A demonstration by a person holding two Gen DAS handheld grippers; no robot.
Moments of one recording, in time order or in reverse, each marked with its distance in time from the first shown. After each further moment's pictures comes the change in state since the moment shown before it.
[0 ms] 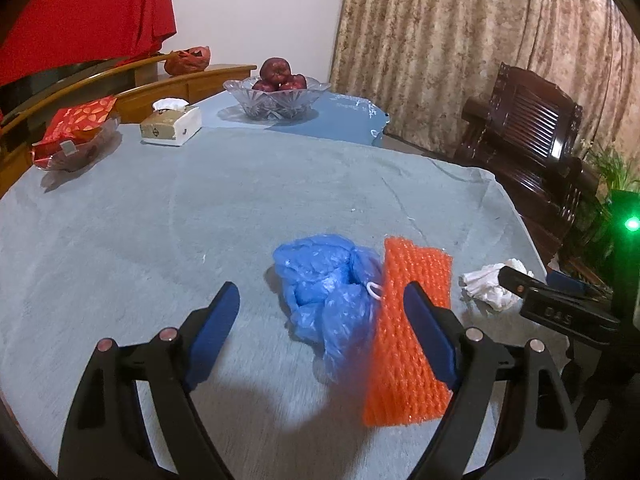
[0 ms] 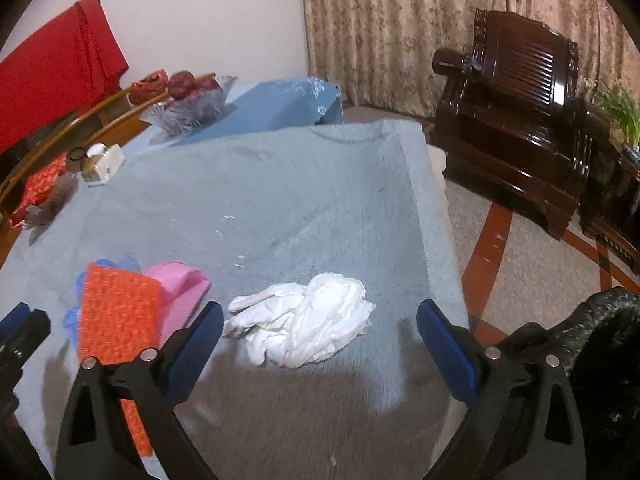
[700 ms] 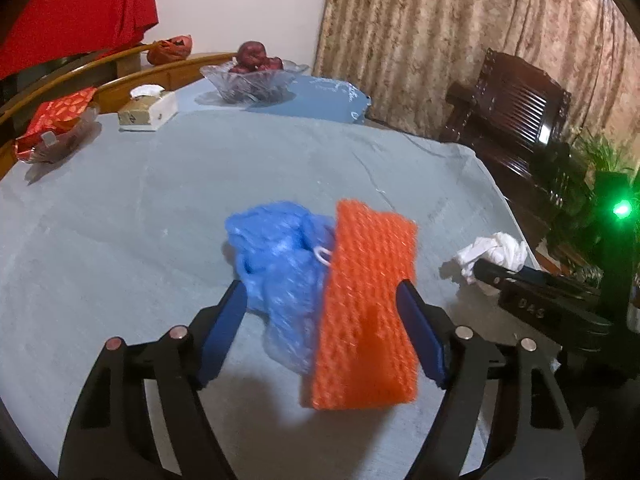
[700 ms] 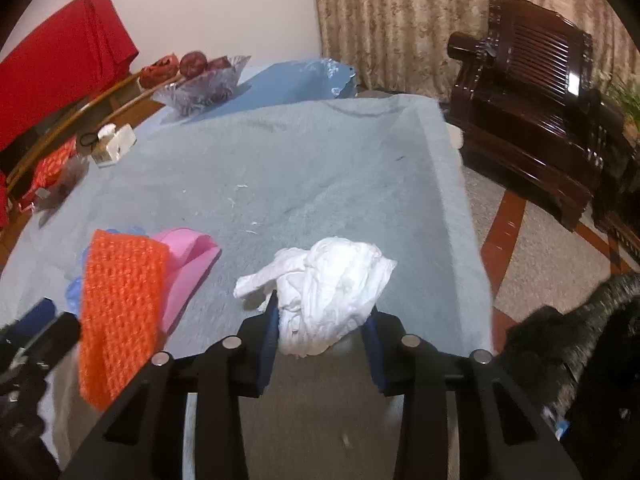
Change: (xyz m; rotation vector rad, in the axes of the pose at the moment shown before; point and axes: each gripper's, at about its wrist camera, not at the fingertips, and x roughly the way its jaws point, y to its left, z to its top) left arm 0.009 -0.031 -0.020 0.023 0.055 -0.050; right arm -0.007 -0.001 -0.019 -0.006 0.045 0.054
